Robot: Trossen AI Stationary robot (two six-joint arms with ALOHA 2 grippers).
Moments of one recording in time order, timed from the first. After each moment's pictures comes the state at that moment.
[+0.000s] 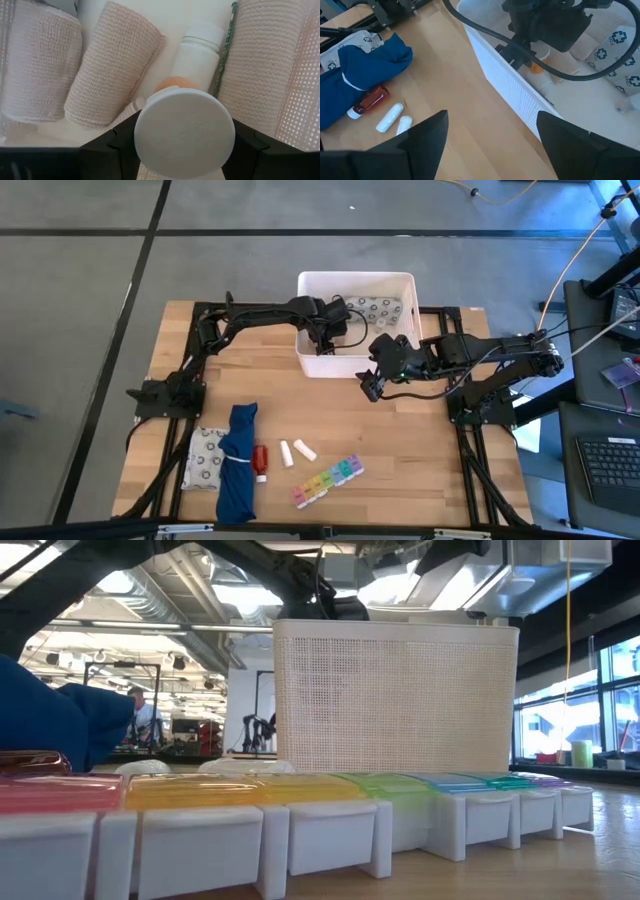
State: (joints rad) left arm 0.40 2.18 1.87 -0.95 -0.04 0.16; right arm 0.15 1.41 1.51 -1.00 0.40 0.70
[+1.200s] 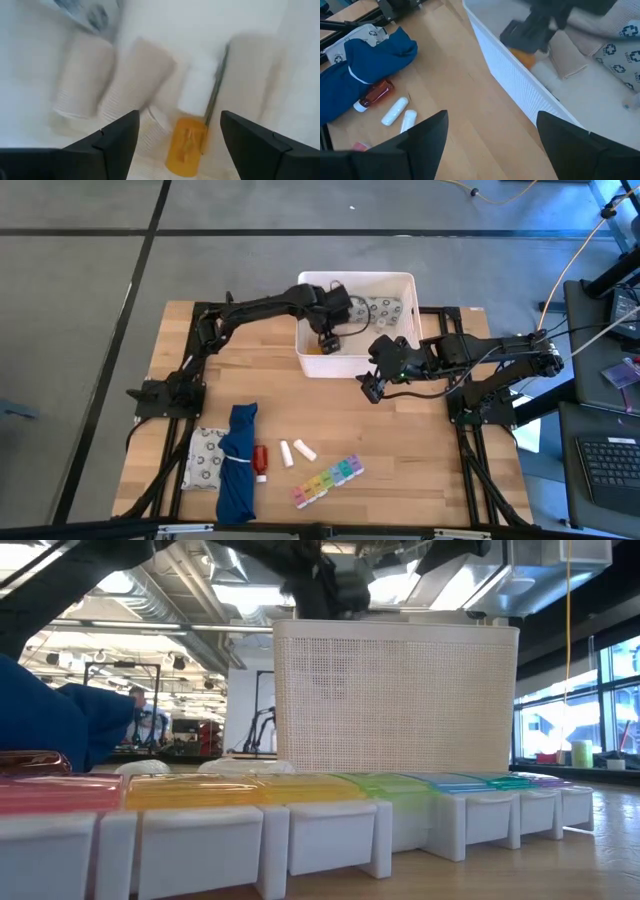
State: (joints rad) left arm 0.41 2.17 2.07 -1.09 -0.03 0.09; right arm 0.15 1.41 1.51 -1.00 0.36 0.70
